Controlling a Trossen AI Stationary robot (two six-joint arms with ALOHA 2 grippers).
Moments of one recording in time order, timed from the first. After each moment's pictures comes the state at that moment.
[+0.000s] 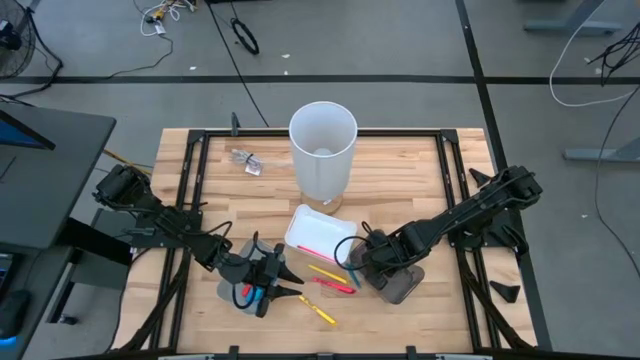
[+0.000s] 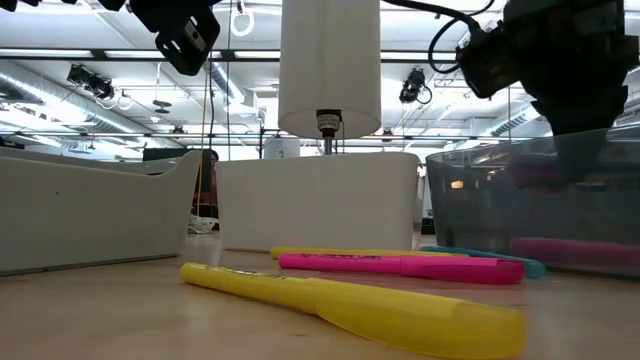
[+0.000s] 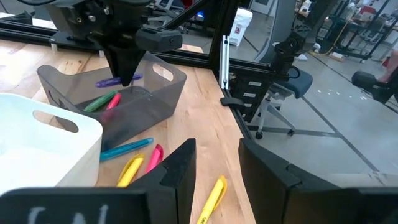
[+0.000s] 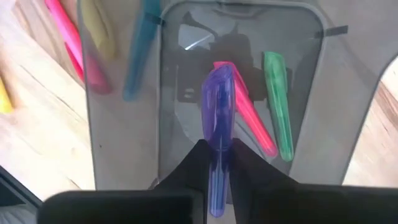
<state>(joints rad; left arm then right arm) -0.59 1.51 0.67 0.62 -0.34 -0.35 0.42 1.62 1.10 -0.88 -0.04 1.16</state>
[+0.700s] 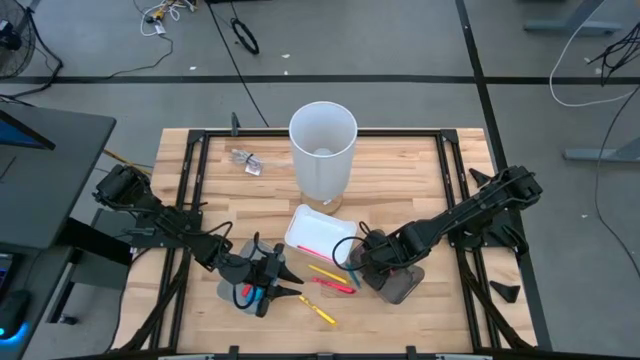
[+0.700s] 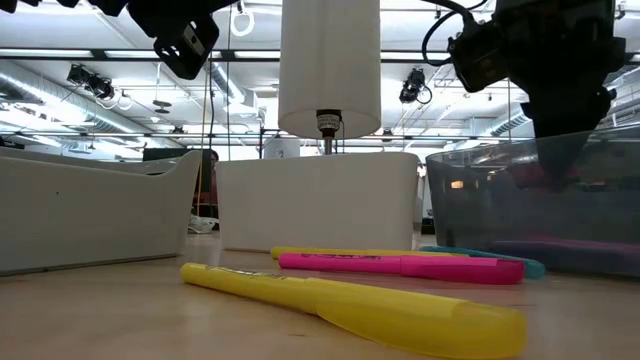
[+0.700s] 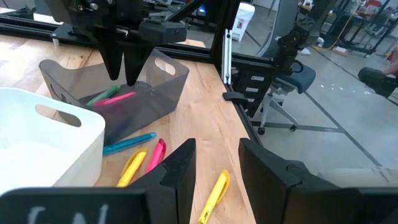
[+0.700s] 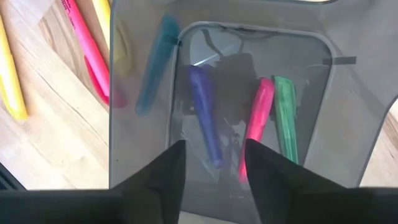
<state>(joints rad) -0.59 1.51 0.67 0.60 -0.34 -0.35 0.42 1.62 1.10 -0.83 0.01 1.12</state>
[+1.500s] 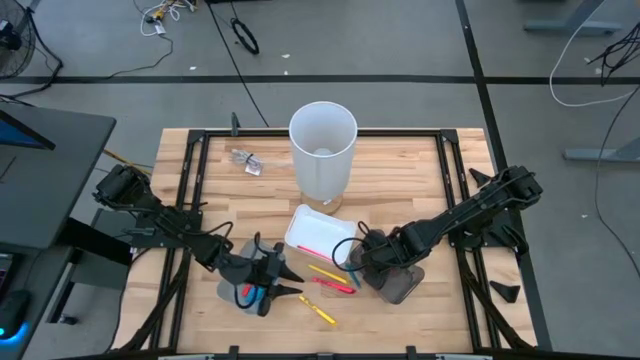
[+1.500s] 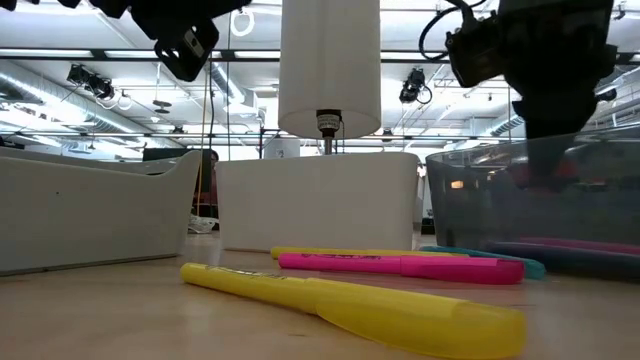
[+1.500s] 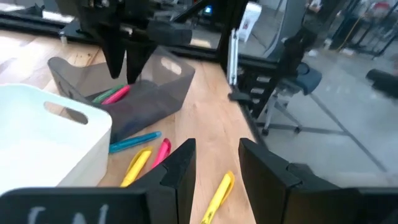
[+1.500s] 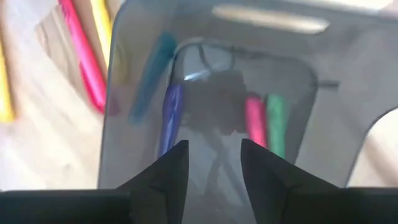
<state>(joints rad) -0.59 1.51 0.67 0.58 -0.36 -0.37 0.42 1.62 1.10 -0.83 0.07 1.05</state>
